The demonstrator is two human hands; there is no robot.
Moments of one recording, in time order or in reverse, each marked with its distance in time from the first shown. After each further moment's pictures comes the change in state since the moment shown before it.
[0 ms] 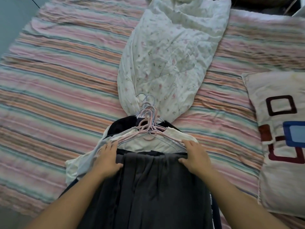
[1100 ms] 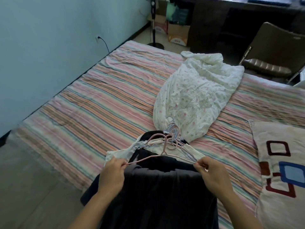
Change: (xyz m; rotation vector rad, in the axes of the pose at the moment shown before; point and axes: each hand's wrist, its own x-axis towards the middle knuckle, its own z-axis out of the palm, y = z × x) left_hand -0.238 -0.014 -0.066 -0.456 0.557 -0.134; right_hand -0.182 -0.083 -0.113 0.327 0.329 -0.163
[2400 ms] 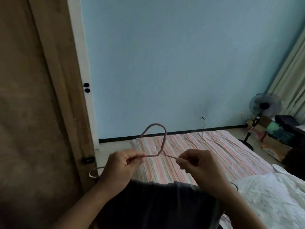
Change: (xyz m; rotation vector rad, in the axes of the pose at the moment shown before) left_hand -0.450 -0.016 -0.387 -0.506 0.792 0.051; right_hand -0.360 -0.422 -0.123 0.253 -0.429 -1.096
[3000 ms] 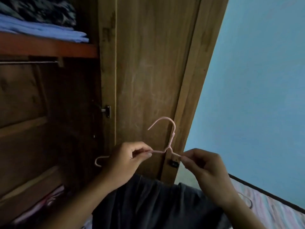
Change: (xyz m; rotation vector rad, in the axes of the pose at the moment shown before) left_hand -0.104 0.042 -0.142 0.311 0.565 -0.163; right_hand 0.071 -0.127 0.114 0.379 -0.492 -0.522
